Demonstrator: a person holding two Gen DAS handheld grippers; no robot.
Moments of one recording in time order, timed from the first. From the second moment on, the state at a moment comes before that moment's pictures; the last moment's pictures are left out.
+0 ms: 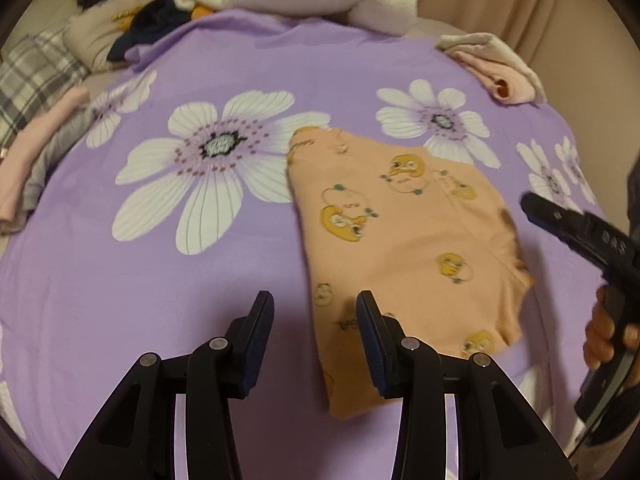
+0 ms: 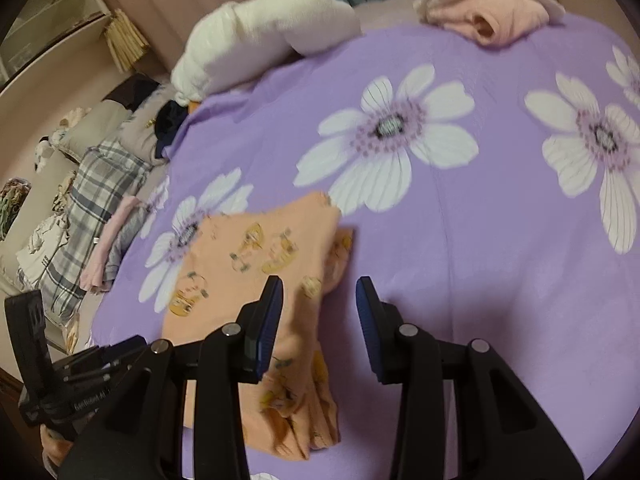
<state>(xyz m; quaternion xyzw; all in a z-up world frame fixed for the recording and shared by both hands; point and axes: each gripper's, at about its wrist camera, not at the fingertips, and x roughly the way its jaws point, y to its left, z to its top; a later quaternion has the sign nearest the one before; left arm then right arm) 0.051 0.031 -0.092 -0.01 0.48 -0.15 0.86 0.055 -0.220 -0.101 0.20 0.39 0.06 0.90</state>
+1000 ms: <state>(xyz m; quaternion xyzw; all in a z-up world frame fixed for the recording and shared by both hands) 0.035 0.006 -0.120 0.02 0.51 -0.16 0.85 0.026 -0.158 -0.113 0.11 0.42 0.14 0.89</state>
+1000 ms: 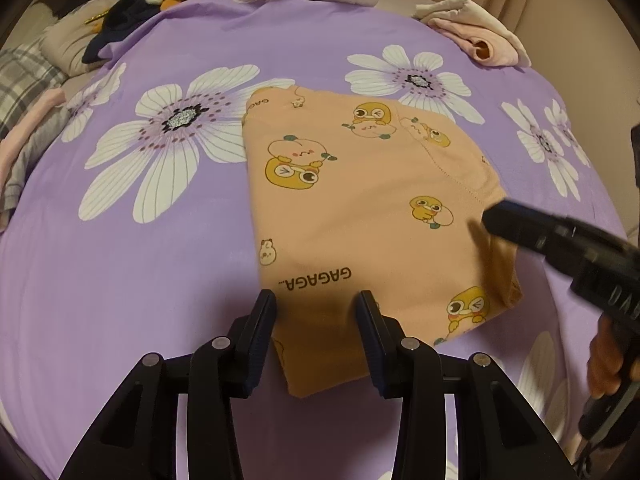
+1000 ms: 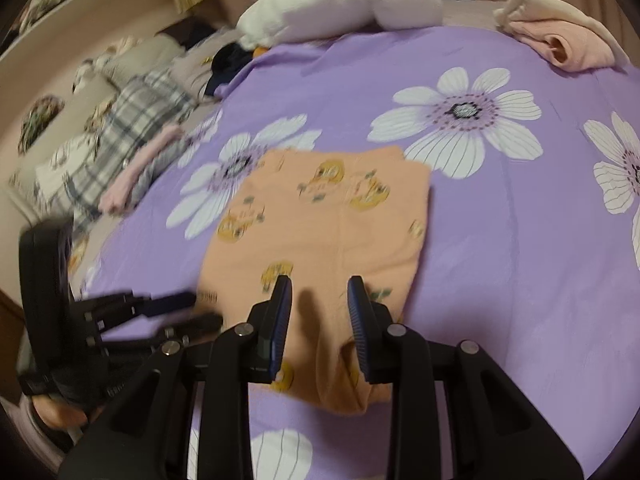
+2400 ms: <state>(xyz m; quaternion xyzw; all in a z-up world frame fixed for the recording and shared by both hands) 0.024 0.016 -0.129 0.00 0.52 -0.16 0.84 0.010 -0.160 -0.146 0.12 0.47 0.13 0.87</state>
